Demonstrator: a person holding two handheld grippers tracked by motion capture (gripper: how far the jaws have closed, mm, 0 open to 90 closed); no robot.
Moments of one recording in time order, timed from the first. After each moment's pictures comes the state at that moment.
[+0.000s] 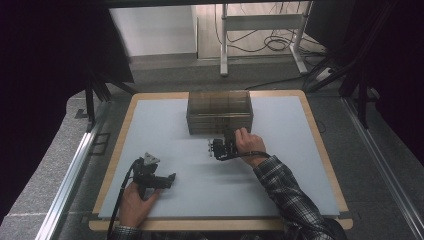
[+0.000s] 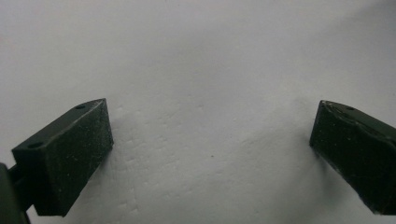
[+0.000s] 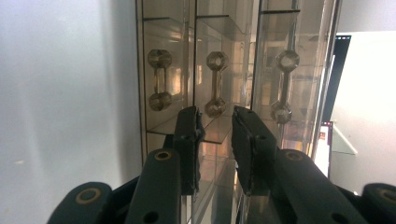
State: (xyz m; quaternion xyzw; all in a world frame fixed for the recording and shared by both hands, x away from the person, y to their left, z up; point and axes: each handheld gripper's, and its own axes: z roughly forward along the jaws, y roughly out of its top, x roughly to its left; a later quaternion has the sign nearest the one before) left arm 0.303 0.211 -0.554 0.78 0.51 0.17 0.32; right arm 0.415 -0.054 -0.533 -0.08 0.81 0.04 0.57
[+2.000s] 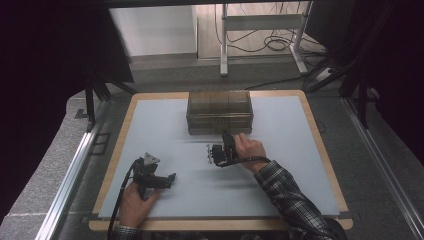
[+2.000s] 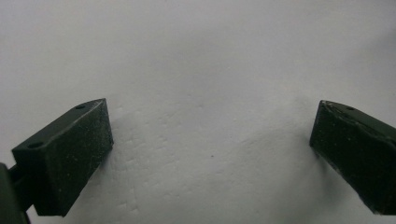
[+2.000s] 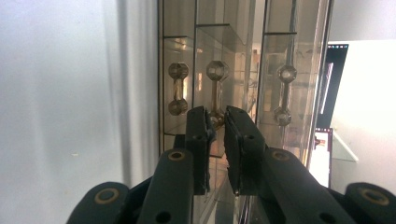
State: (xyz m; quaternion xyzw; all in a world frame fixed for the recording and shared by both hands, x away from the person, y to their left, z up) left arm 0.303 0.211 -0.554 0.78 0.51 0.17 0.32; right arm 0.395 -0.055 -0.534 -0.09 0.81 0.05 0.57
